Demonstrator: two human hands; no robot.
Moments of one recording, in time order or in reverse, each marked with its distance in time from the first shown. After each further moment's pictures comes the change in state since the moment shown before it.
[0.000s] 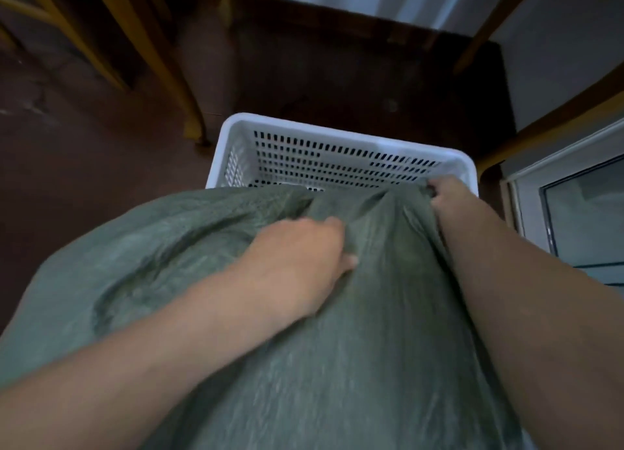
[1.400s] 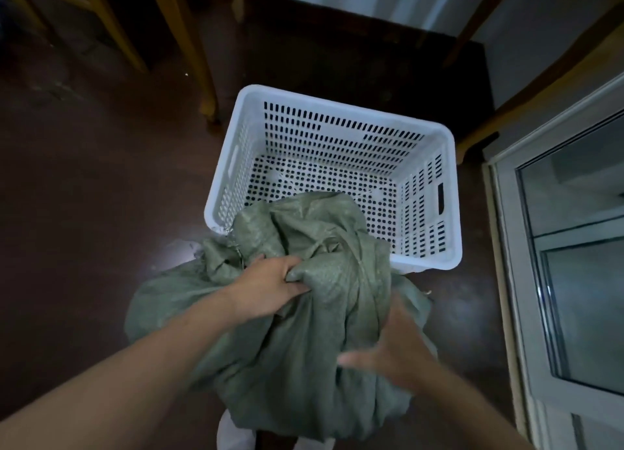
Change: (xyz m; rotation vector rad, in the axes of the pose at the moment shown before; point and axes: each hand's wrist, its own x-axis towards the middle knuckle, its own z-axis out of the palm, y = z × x) left_hand -0.101 -0.024 0.160 -0.594 -0.087 -0.024; right_hand -0.172 0.244 -0.141 -1.179 -0.365 -0.487
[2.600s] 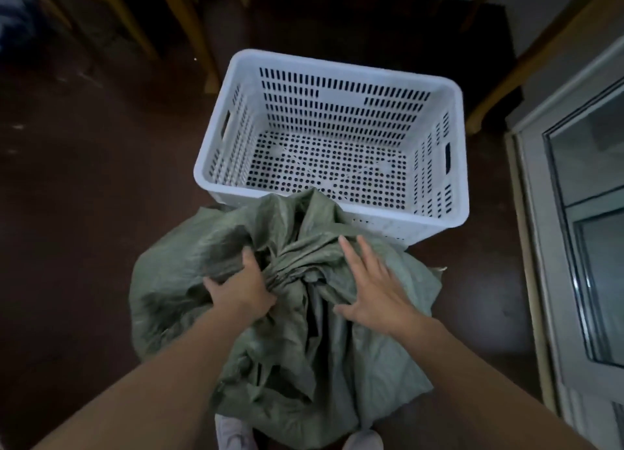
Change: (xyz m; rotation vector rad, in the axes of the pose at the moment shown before) left_hand -0.023 -0.014 0.120 0.317 0.047 -0.657; right_hand 0.029 0.092 0.035 -0.381 -0.099 -0.210
